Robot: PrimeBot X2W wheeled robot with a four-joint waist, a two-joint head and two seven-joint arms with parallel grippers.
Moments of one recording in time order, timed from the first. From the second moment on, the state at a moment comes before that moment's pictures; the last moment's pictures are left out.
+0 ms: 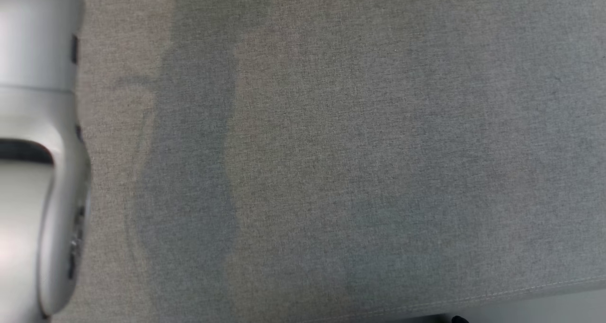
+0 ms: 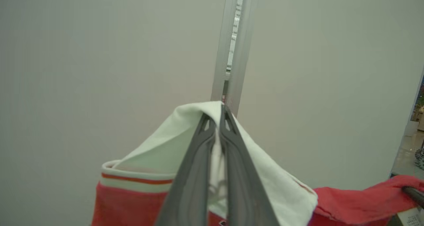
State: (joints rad) left arm -1.68 0.05 -0.25 0.92 -0.48 -0.12 -0.26; right arm -1.54 -0.33 0.46 0.85 0.75 0.13 -0.25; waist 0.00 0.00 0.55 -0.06
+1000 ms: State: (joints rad) left arm -0.03 0.05 -0.20 0.15 -0.52 0.04 -0.26; right arm -0.21 -0.37 0.39 0.39 0.77 0.13 -0.26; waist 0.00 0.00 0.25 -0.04
